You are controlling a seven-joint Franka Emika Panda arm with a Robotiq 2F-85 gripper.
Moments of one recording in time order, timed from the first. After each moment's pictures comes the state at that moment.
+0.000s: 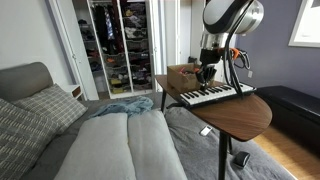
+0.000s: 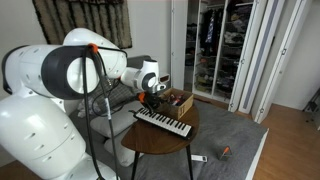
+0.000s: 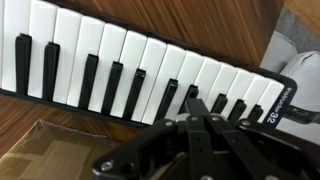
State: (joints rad) arm 0.13 -0.17 0.07 -2.33 0.11 2.24 -0.22
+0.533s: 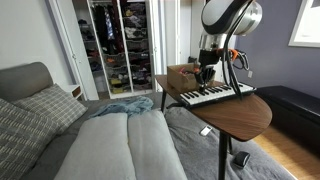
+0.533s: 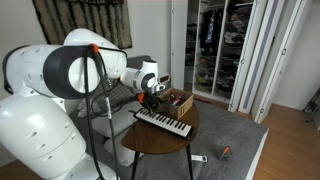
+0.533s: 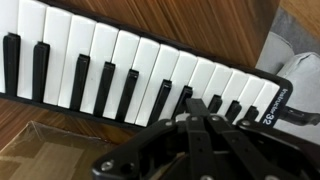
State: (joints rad) arm 0.13 -0.17 0.08 -2.33 0.12 2.24 -0.22
